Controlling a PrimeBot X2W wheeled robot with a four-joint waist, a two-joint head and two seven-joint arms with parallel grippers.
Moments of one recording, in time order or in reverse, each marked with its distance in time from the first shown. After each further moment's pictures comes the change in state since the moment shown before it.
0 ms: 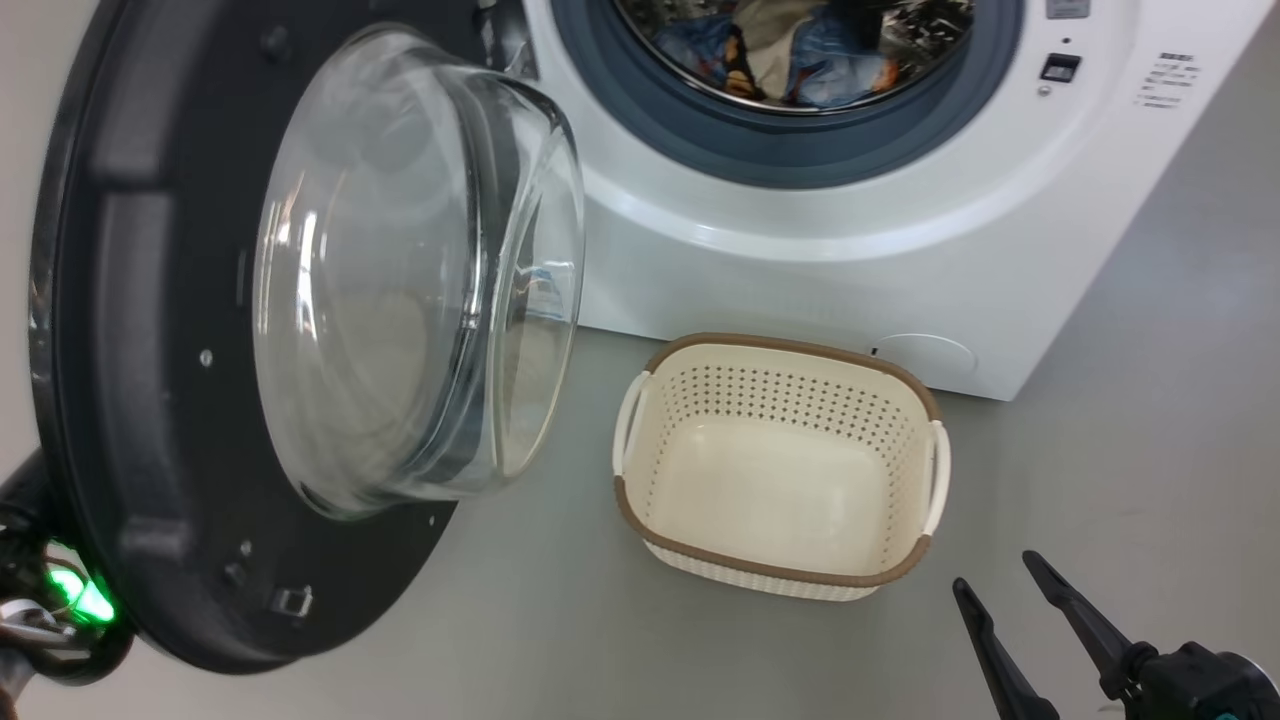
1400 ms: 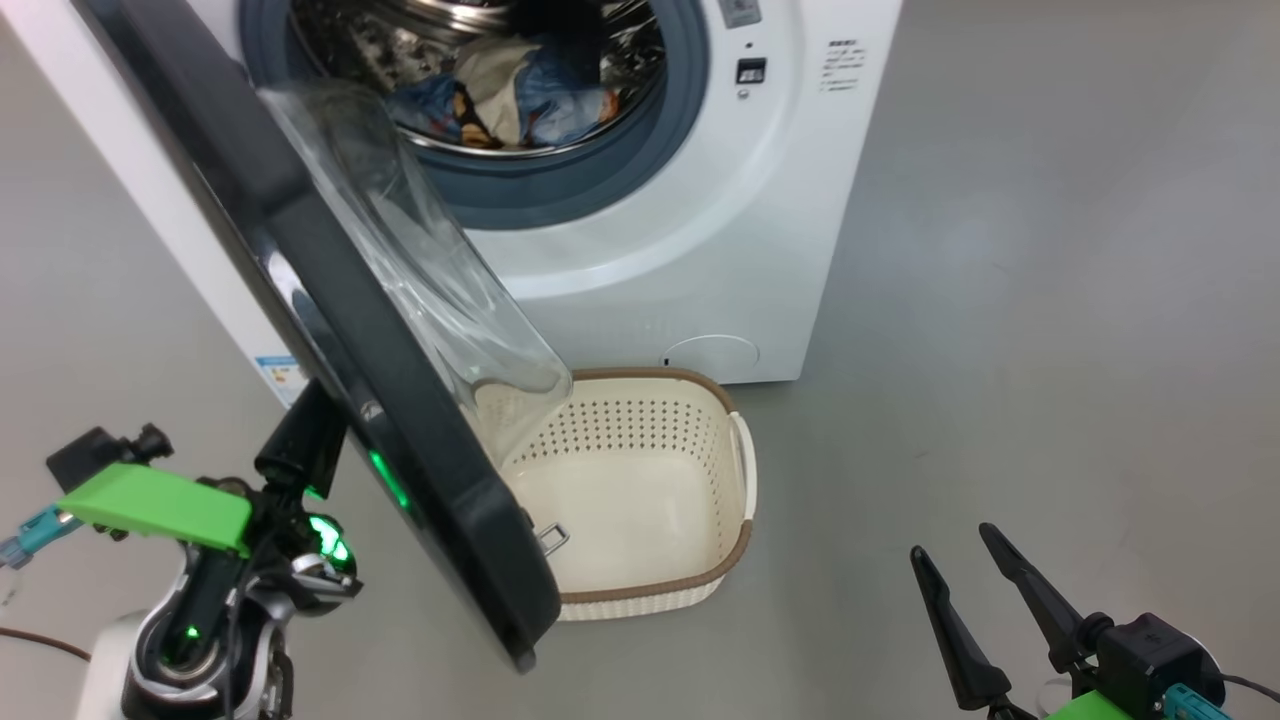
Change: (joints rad) left arm -0.021 -0.121 -0.372 -0.008 0.048 -0.167 -0.323; right arm -0.074 0.105 0.009 0.046 0.000 0.000 0.000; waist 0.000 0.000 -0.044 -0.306
